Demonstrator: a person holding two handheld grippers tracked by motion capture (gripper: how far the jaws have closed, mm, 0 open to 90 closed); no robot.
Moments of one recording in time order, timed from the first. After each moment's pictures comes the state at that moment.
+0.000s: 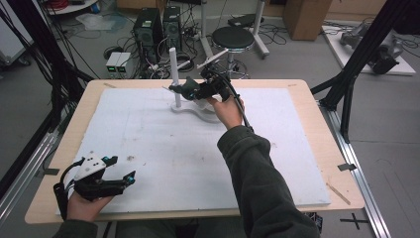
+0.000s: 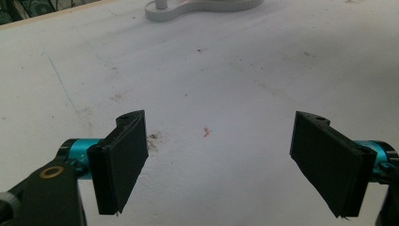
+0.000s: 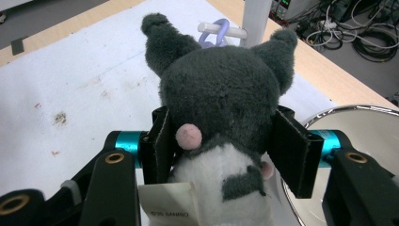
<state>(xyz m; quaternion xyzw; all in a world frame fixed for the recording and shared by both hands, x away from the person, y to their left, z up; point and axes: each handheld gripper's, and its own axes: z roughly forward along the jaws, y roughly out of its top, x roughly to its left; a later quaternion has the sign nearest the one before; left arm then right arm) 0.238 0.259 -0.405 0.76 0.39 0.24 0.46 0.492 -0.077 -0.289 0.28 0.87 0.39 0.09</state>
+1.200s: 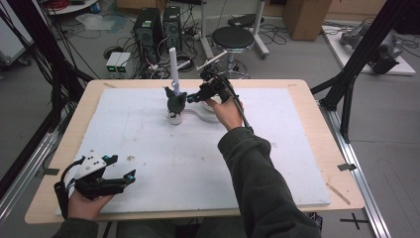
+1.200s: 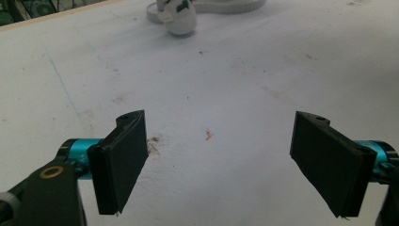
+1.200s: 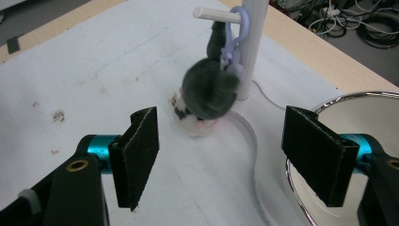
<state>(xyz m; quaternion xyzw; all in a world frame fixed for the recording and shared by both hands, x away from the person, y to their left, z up) 0.240 0.259 -0.404 0.76 0.39 0.24 0.46 0.492 -0.076 -0.295 0.30 0.87 0.39 0.08</state>
